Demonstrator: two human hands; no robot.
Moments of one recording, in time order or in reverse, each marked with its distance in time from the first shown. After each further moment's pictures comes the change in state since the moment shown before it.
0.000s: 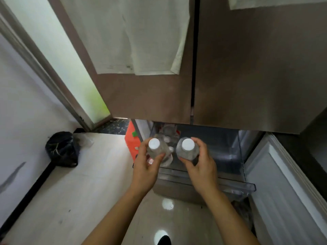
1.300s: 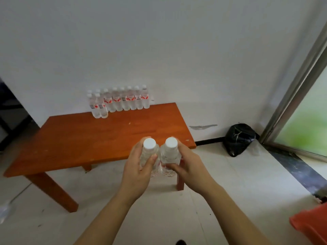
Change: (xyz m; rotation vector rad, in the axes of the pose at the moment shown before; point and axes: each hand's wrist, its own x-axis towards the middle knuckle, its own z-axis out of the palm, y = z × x) left_hand -0.541 -0.075 -0.650 0.345 1.102 -0.276; right_hand -0.533 -0.381 0.513 0.198 -1.338 -0.923
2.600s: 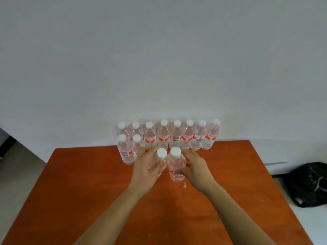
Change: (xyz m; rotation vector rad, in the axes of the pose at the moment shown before) left_hand 0.564 -0.386 -0.208 0.092 -0.019 -0.149; right_hand 0.649 0.112 0.302 -0.094 -0.148 0.175
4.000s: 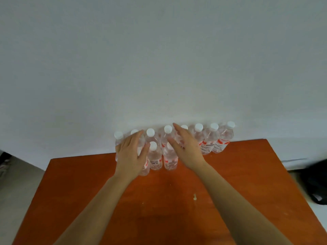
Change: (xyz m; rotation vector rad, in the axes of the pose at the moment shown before) left_hand 0.125 -0.067 -0.027 0.542 0.066 0.000; right_hand 0.147 0.000 0.027 0.088 0.097 -0.007
